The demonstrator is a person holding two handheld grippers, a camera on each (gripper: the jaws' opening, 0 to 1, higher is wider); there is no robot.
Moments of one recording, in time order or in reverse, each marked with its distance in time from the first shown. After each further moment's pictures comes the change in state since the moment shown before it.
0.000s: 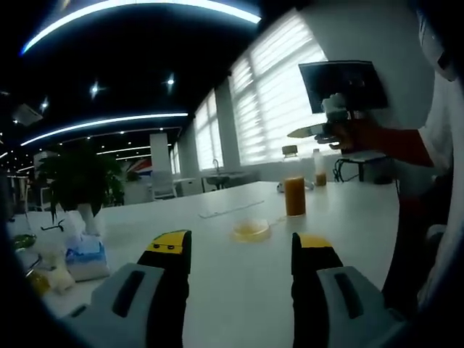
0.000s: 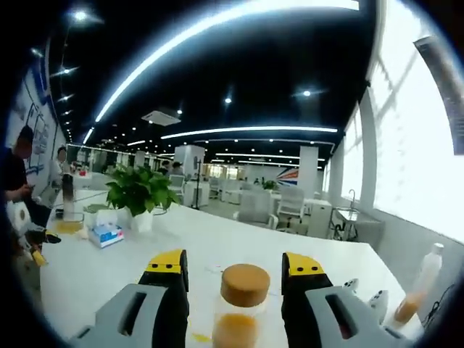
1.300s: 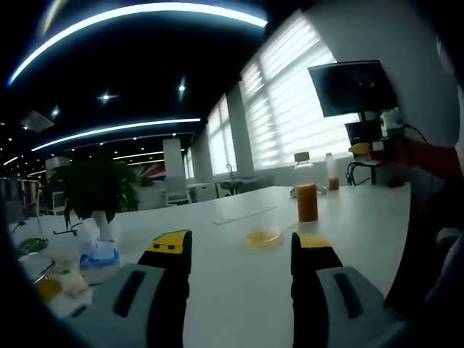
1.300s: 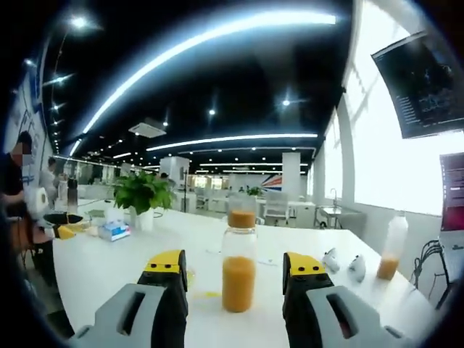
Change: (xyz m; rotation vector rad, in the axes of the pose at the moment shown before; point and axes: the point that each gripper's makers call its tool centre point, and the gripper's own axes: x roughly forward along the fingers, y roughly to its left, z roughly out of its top) left arm -0.006 0.008 0.015 0.019 -0.024 0.082; right arm -0.138 0.010 -0.060 0.083 -0.034 -0.084
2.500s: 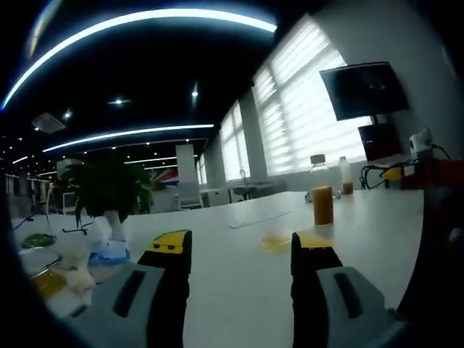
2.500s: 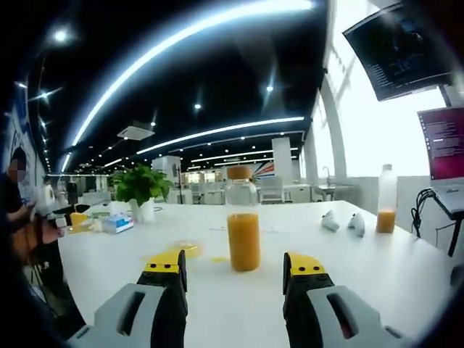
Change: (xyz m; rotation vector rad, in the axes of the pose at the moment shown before) left arm 0.000 0.022 -0.006 -0.010 -0.042 0.094; right arm -0.041 0.012 -0.067 0.107 0.057 -0.041
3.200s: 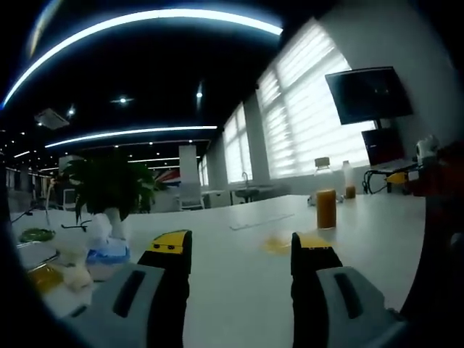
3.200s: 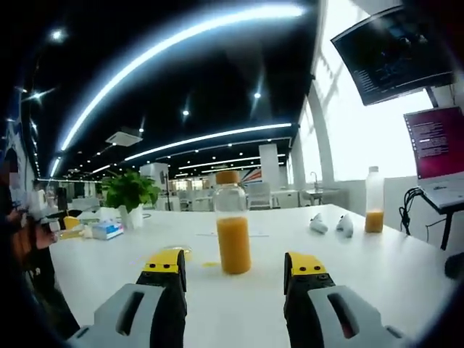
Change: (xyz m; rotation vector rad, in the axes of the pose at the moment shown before) left arm 0.005 0.006 -0.002 -0.025 -0.018 0.004; right arm -0.008 -0.006 0.004 0.017 -0.053 -0.085
